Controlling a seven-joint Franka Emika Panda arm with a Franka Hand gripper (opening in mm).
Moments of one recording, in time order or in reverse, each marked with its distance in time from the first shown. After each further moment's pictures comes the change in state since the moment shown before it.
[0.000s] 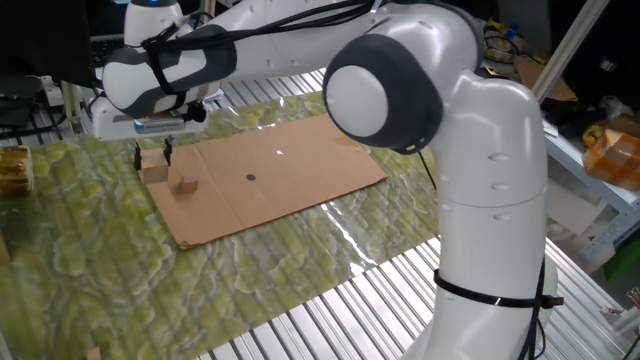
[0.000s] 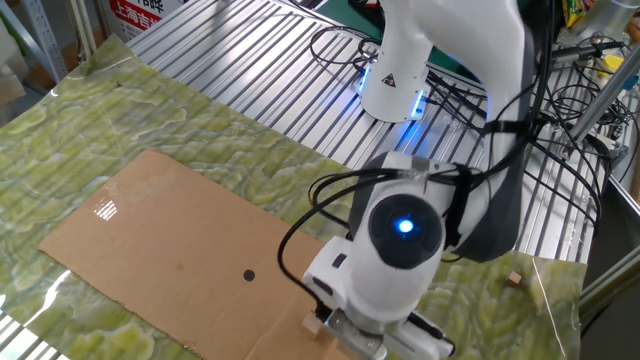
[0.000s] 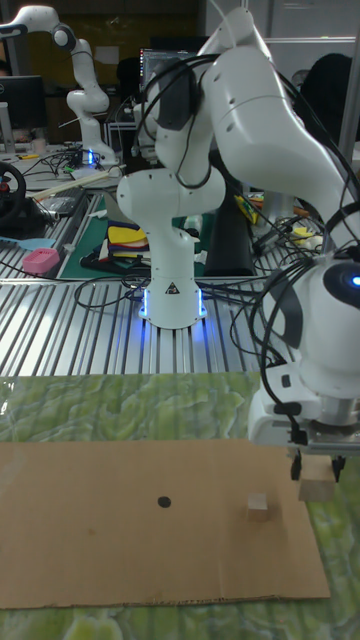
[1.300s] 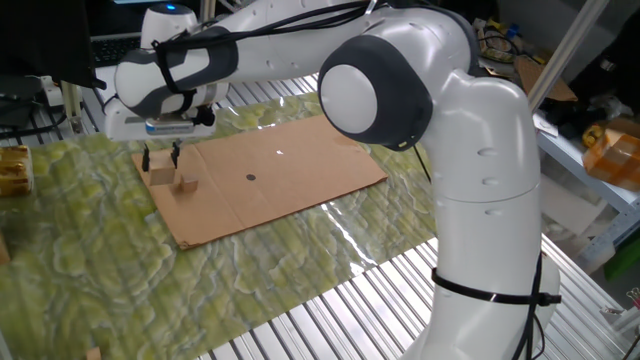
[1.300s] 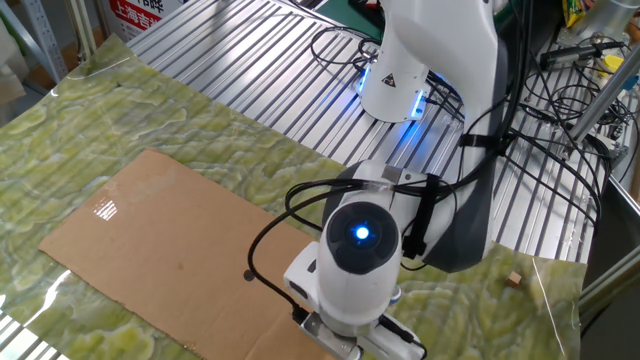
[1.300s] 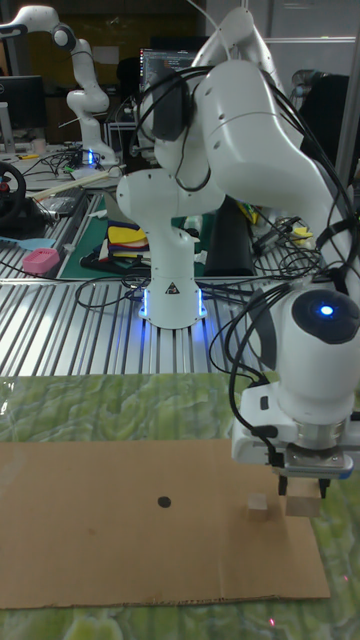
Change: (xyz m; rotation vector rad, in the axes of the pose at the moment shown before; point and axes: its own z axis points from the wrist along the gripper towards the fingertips) arm -0.014 -0.020 0.019 -0.040 0.035 0.045
